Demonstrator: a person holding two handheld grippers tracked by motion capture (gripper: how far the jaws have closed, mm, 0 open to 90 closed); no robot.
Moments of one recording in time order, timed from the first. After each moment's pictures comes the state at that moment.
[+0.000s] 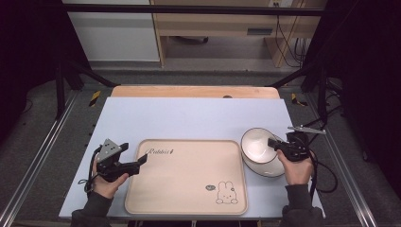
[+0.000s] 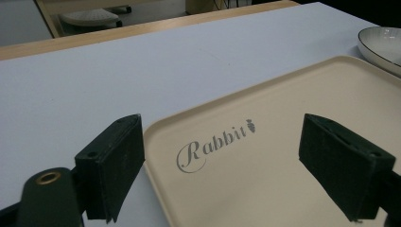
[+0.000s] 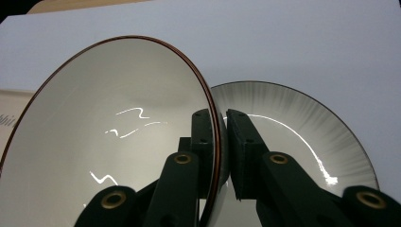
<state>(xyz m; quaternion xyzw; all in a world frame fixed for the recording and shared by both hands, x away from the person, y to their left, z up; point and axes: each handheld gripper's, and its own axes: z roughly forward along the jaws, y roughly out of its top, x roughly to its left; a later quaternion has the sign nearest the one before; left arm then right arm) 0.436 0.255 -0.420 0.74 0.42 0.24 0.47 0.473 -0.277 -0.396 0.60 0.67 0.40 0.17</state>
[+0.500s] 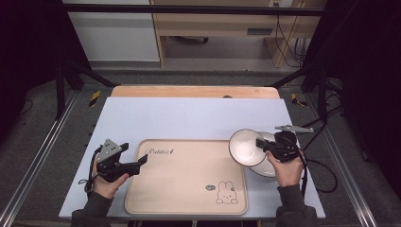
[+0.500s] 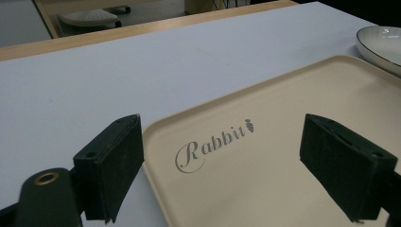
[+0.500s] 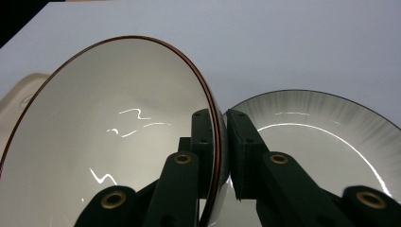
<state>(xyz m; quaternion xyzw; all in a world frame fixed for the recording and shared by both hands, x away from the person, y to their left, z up) 0.436 0.254 -0.420 0.74 0.42 0.24 0.47 0.469 -0.242 -0.387 0.56 0.70 0.41 0.15</state>
